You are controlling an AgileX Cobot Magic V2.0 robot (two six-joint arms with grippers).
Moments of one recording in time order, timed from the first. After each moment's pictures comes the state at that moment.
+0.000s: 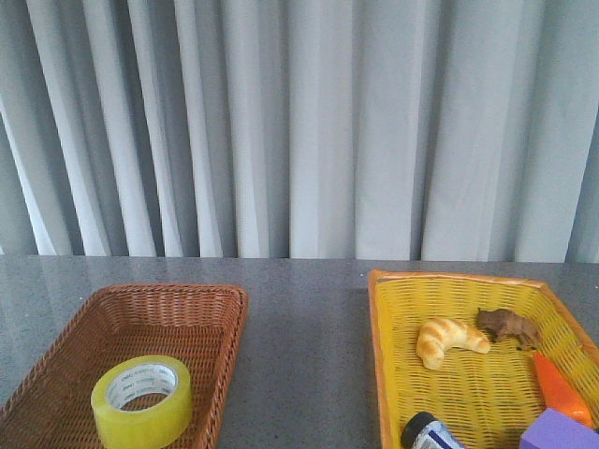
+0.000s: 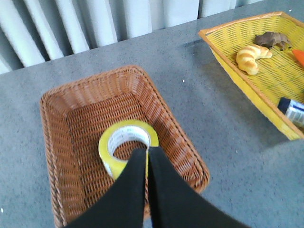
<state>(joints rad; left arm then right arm) -0.10 0.88 -1.23 -0.28 0.97 0.25 0.31 0.56 -0.34 0.37 0.24 -0.51</state>
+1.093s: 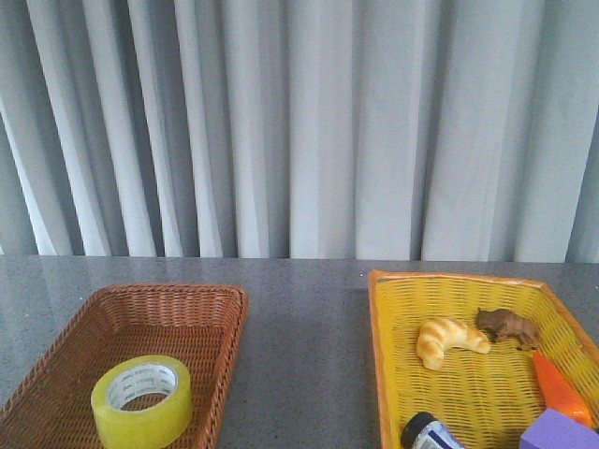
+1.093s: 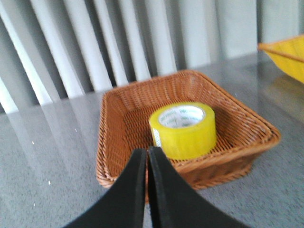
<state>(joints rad) -0.09 0.11 -0.22 -0.12 0.26 0.23 0.31 0.56 -0.34 0.37 0.24 -0.51</state>
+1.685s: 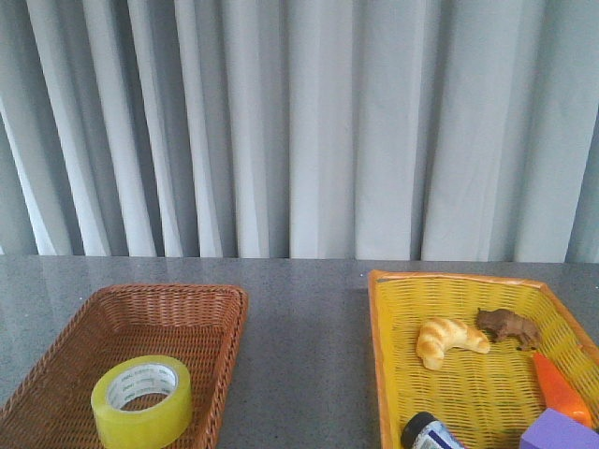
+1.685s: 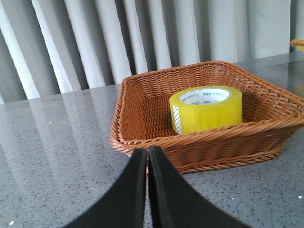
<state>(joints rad) -0.02 -0.01 0.02 -0.16 0.11 0.23 0.31 0.56 -0.34 0.37 0.24 -0.51</state>
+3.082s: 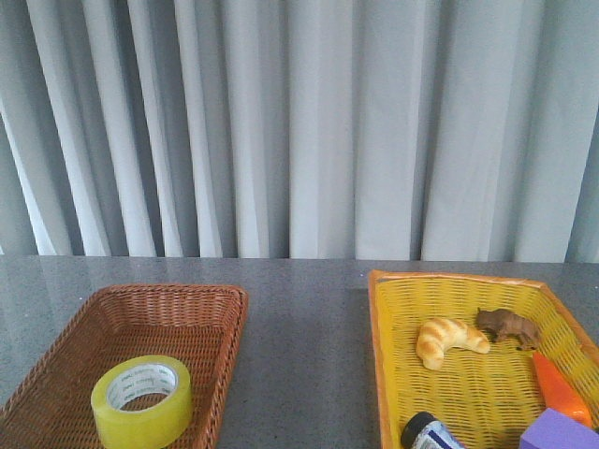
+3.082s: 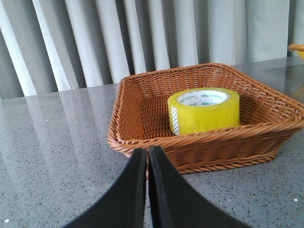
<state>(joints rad) -0.02 -0.01 0.02 -0.18 0.11 0.23 0.31 0.27 -0.07 0.35 -0.01 -0.42</state>
